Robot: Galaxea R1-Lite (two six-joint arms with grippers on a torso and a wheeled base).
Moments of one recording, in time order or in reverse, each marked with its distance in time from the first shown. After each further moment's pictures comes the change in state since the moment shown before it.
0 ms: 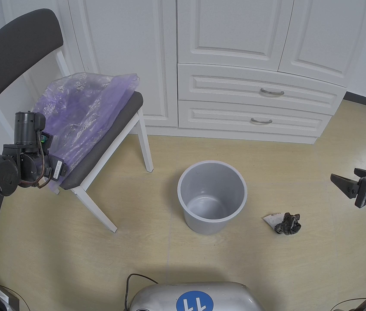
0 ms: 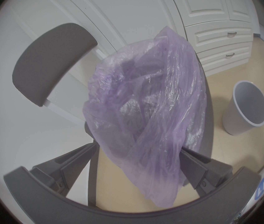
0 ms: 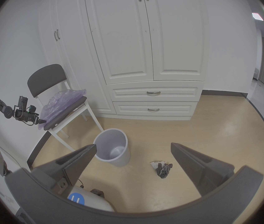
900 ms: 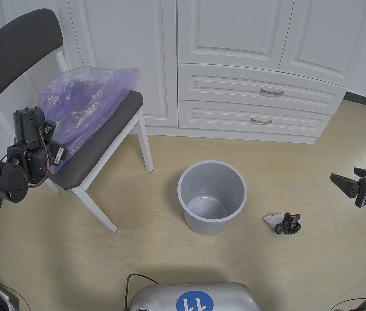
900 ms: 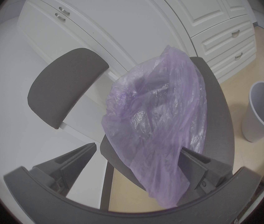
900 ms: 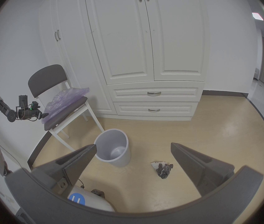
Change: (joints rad) left arm -0.010 0.066 0.035 -0.389 0.089 0.204; right arm 0.001 0.000 -0.002 -0.001 0.005 0.001
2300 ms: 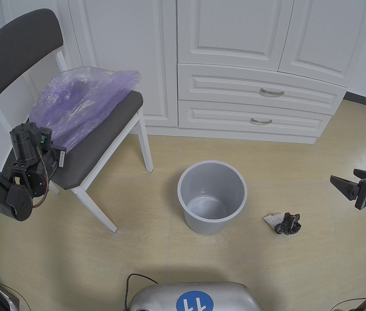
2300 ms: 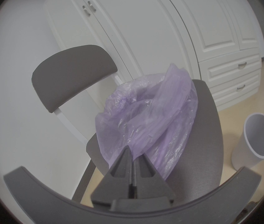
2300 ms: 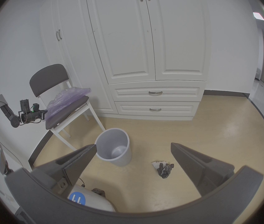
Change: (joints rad) left arm 0.022 0.057 0.150 -0.320 -0.105 -0.185; right arm -0.003 -0.006 0.010 0.000 0.017 -0.009
